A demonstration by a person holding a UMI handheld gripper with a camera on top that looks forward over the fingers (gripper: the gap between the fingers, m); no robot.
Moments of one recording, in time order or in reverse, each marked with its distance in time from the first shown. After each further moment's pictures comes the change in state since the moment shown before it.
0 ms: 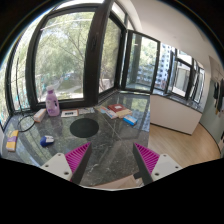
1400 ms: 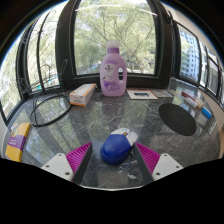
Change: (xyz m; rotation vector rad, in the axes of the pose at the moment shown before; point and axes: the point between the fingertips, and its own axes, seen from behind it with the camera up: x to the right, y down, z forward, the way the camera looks) arm -0.460 0.091 0.225 -0.099 -0.305 -0.063
